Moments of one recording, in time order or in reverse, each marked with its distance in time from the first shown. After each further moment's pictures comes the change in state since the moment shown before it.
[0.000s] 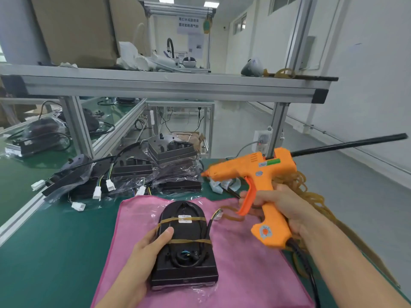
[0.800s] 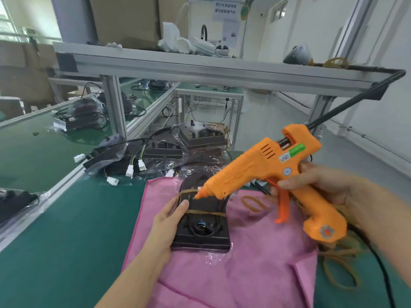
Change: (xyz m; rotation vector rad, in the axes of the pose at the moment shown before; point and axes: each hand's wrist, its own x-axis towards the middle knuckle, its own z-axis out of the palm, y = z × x) left_hand 0.015 0.007 -0.005 -0.178 0.135 0.163; right_hand 0.019 -0.050 -0.005 -0.264 -0.574 -0.021
